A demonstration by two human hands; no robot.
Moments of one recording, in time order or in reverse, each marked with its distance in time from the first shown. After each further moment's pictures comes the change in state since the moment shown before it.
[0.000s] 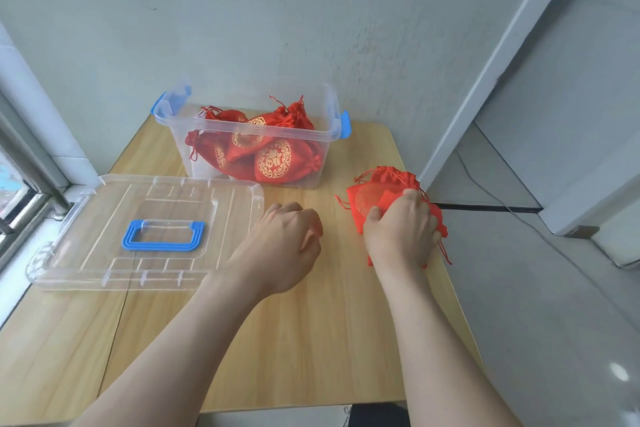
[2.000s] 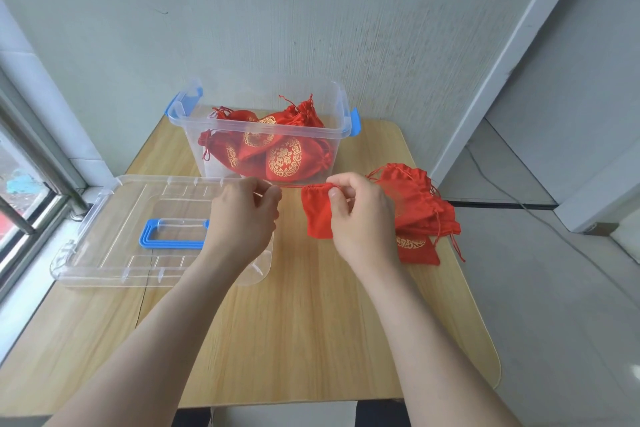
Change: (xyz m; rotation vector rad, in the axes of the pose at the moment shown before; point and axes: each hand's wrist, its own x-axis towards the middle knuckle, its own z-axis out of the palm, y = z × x) left_hand 0.000 -0.024 -0.033 -0.435 0.363 -0.457; right_hand -0.035 -0.036 0.003 0.533 -0.119 -0.492
